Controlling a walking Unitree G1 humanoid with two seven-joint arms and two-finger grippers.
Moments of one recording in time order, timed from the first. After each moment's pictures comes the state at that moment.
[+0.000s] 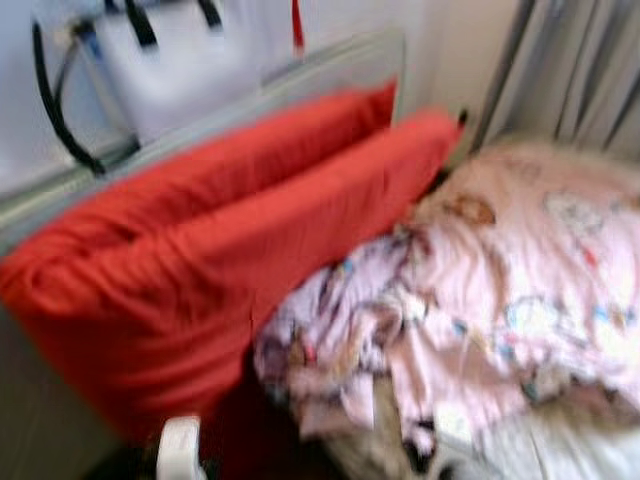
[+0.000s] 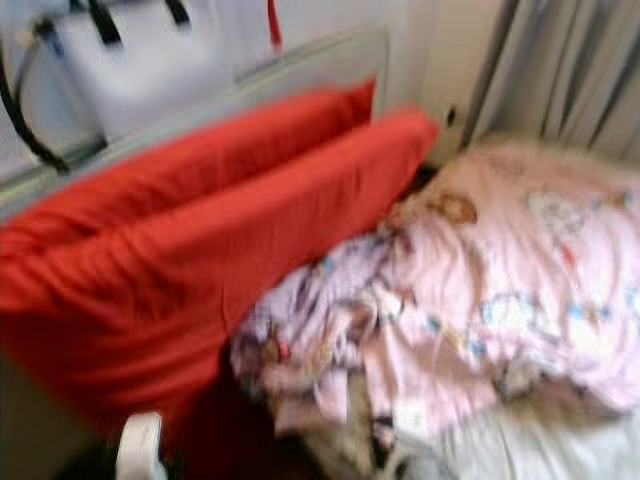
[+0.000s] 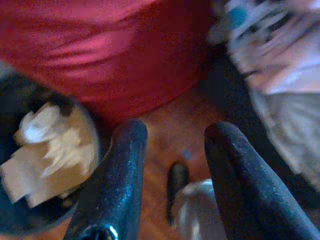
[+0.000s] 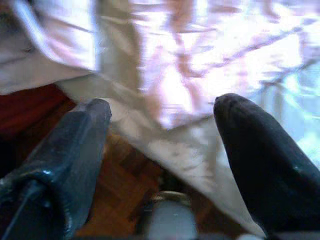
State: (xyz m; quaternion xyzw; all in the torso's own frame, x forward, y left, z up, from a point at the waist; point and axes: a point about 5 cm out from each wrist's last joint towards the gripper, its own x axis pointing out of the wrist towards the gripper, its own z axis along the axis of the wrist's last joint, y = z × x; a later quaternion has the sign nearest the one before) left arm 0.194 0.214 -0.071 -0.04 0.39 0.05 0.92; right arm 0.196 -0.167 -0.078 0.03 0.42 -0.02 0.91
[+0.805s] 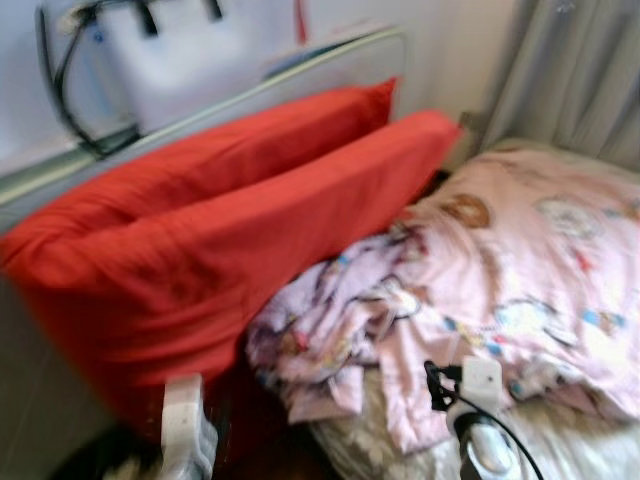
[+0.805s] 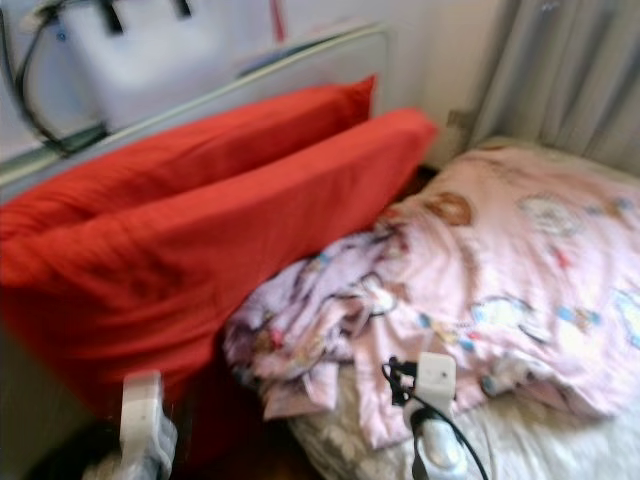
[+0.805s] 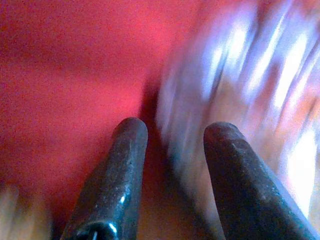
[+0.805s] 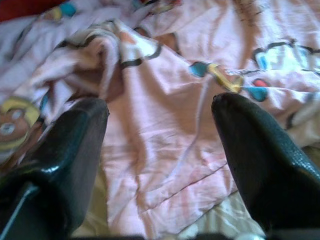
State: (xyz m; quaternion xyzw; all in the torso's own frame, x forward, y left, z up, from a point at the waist) left arm 0.254 0.200 -0.001 -0.05 0.11 0.01 0.99; right arm 0.243 -0.176 -0.028 0.04 0.19 -0.05 0.98
